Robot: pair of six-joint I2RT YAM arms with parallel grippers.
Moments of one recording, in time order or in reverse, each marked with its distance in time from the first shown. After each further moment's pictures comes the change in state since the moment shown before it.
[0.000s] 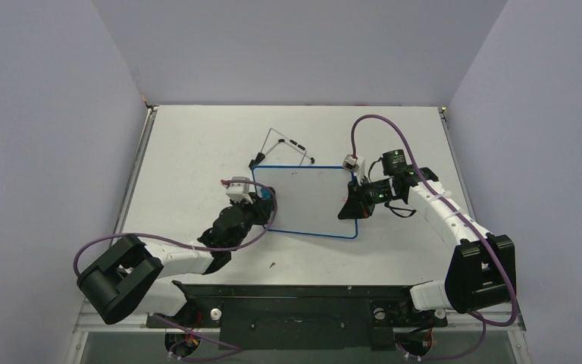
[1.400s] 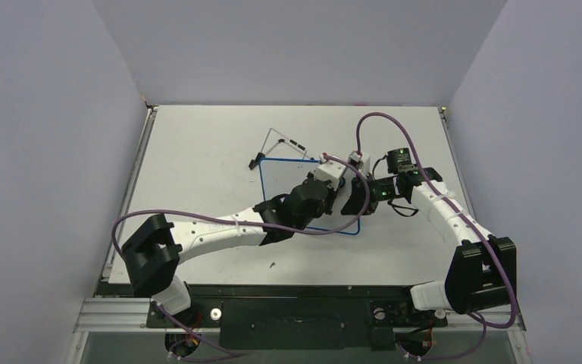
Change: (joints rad) left arm -0.381 0.293 0.862 -0.734 -0.138 0.352; right arm -0.037 -0.009 0.000 0.027 0.023 0.030
